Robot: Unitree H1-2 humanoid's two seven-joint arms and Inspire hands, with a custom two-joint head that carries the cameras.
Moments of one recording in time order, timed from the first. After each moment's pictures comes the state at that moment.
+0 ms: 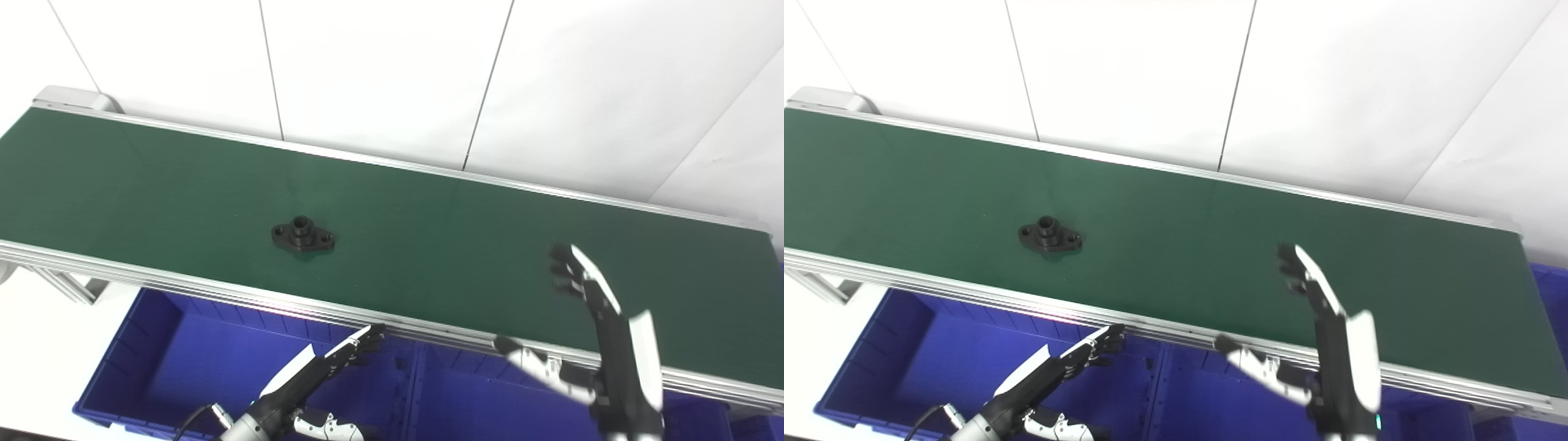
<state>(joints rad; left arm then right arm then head) 0.22 0.22 -0.32 0.08 0.14 -0.37 -0.35 0.31 -0.06 0.11 -0.57 -0.54 -0.05 0.00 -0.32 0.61</state>
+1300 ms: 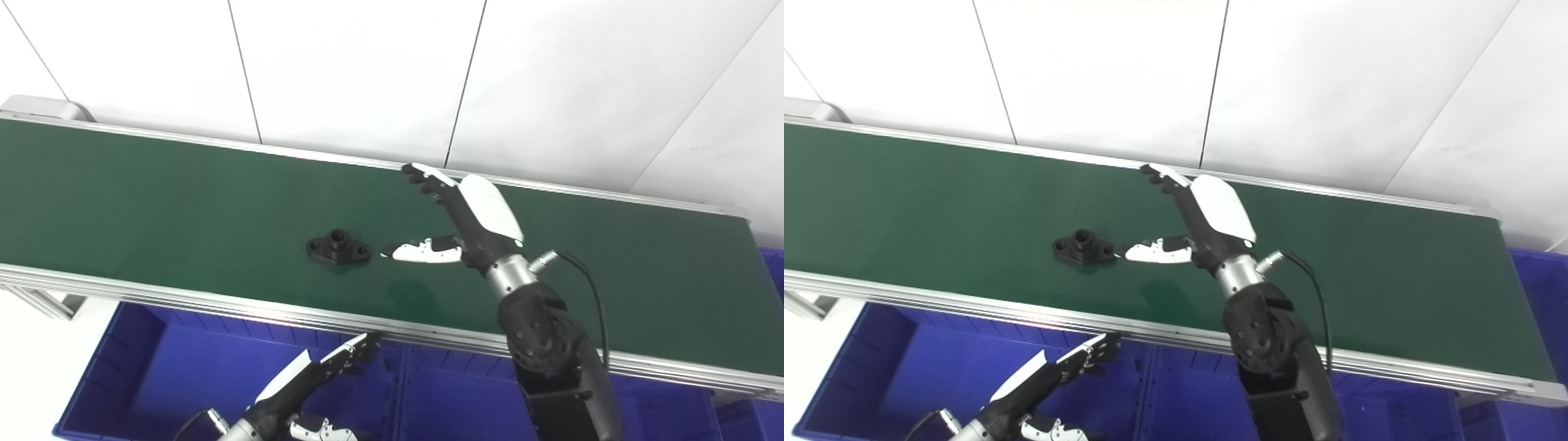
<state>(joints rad) 0.19 0.22 -0.35 0.12 0.17 -0.39 -0.35 -0.25 -0.09 0.31 -0.23 -0.77 0.28 0.31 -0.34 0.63</state>
